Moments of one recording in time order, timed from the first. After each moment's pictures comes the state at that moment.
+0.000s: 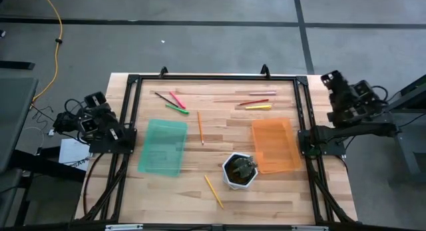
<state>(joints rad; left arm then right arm) -0.09 0.01 0.01 1.16 0.01 0.83 0.03 0.40 0.54 1.01 0.15 0.21</state>
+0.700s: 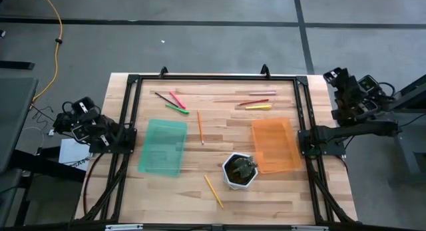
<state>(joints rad) -0.09 0.01 0.01 1.29 0.30 0.86 0.03 0.42 0.60 0.95 0.15 0.30</state>
